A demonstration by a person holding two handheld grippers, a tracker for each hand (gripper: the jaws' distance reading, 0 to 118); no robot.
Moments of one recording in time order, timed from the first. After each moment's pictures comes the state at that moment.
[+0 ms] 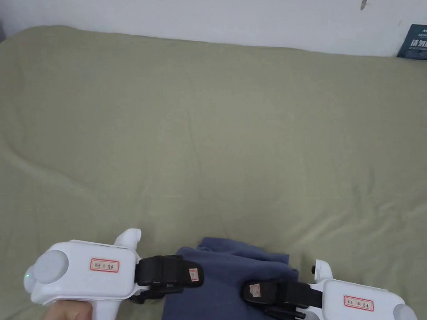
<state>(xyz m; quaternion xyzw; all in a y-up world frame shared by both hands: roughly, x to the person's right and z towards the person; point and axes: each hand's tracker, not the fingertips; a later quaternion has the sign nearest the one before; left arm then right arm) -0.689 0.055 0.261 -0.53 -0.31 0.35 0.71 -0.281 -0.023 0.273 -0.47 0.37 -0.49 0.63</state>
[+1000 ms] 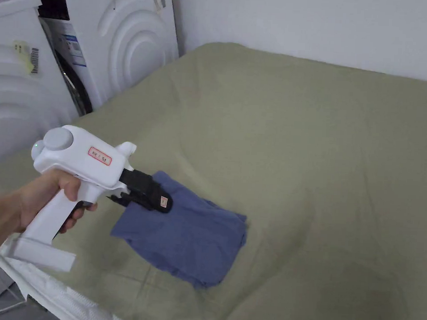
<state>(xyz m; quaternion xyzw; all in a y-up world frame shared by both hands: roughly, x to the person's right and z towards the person) -1.037 0.145 0.189 -0.54 -0.13 0.27 0.79 -0.332 0.048 0.233 -0.45 0.38 -0.38 0.72</state>
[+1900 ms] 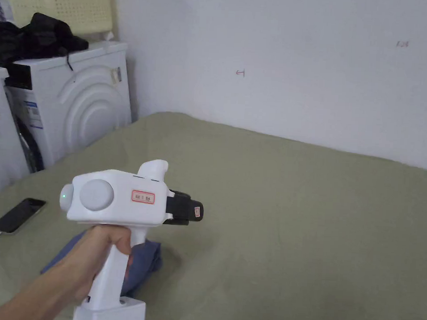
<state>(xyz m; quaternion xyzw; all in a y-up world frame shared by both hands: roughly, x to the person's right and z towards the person) -0.770 0.258 0.237 -0.29 -0.15 0.19 0.92 -0.251 0.191 0.297 -0.28 0.28 -0.24 0.89</state>
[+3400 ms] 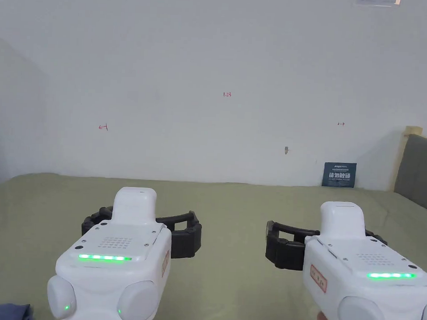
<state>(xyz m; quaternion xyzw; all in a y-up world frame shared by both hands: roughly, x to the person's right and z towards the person) -0.529 0.323 0.365 -0.08 -0.03 0.00 1.00 -0.276 0.327 0.369 -0.09 0.03 -0.02 1.00</state>
